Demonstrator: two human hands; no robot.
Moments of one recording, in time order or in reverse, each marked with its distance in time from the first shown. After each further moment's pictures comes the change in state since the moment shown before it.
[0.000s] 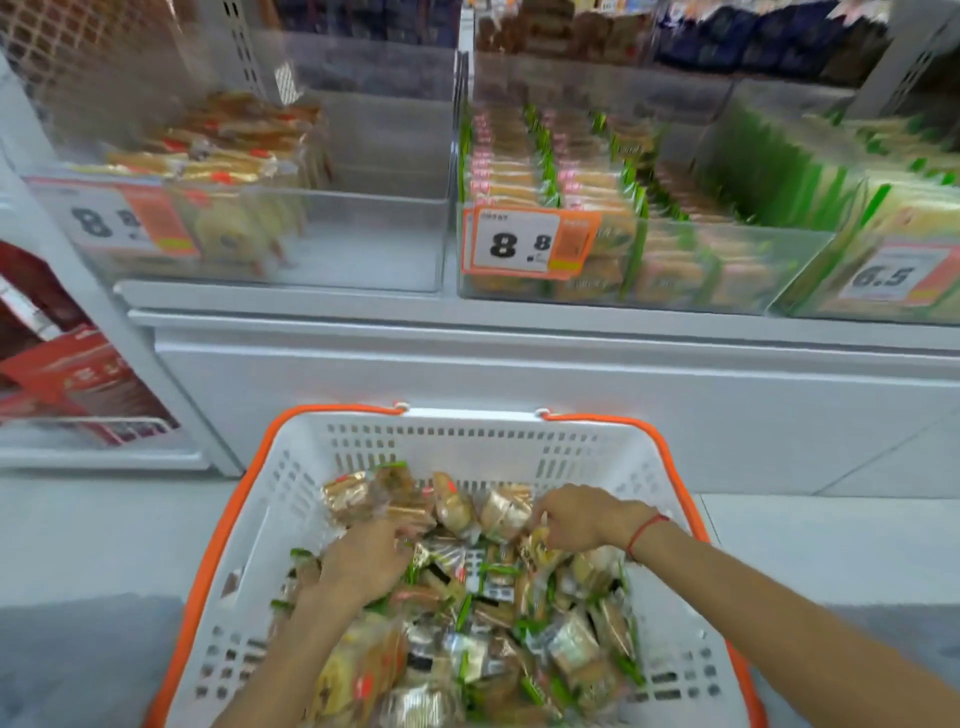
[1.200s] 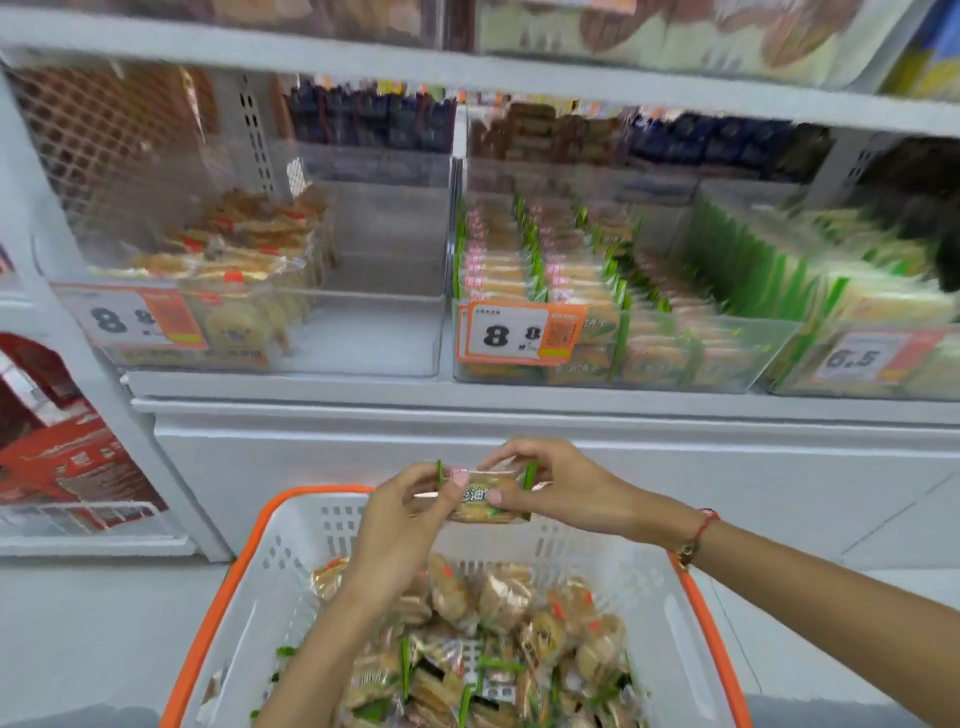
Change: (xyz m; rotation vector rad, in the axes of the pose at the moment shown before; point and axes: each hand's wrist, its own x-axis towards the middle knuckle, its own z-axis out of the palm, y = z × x) left_hand -0.023 0.096 -0.088 -0.938 0.416 0.247; right_hand -0.053 -0.032 -0.104 0.813 0.475 -0.401
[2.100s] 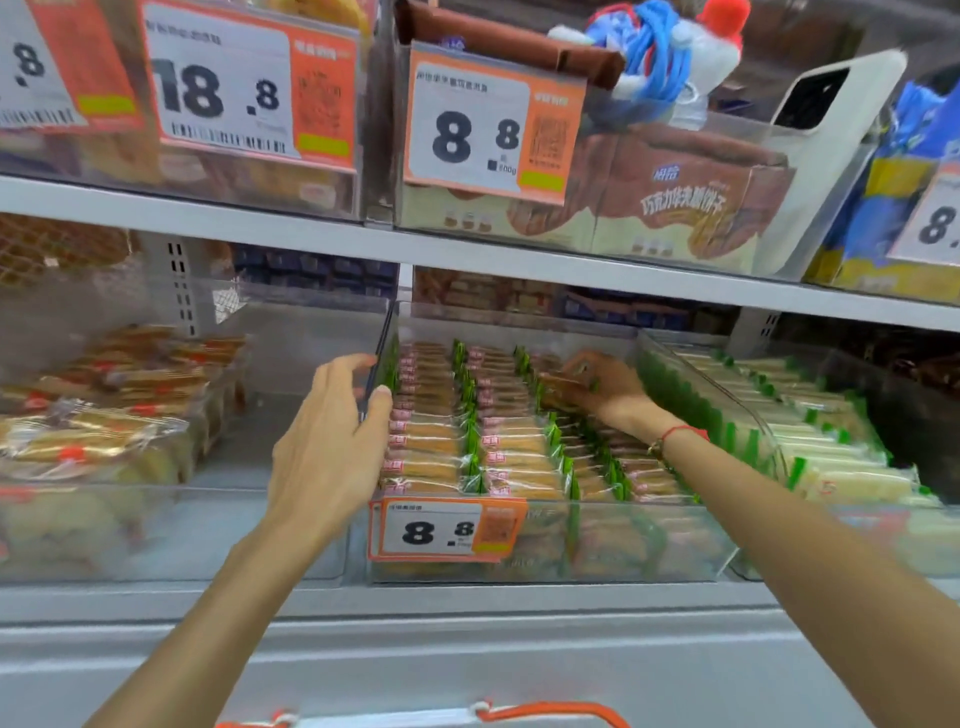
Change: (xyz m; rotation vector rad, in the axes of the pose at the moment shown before) left_hand 0.156 0.145 0.008 0.528 0.331 0.330; right_hand 0.129 -0.017 -0.242 -0.543 0.615 0.101
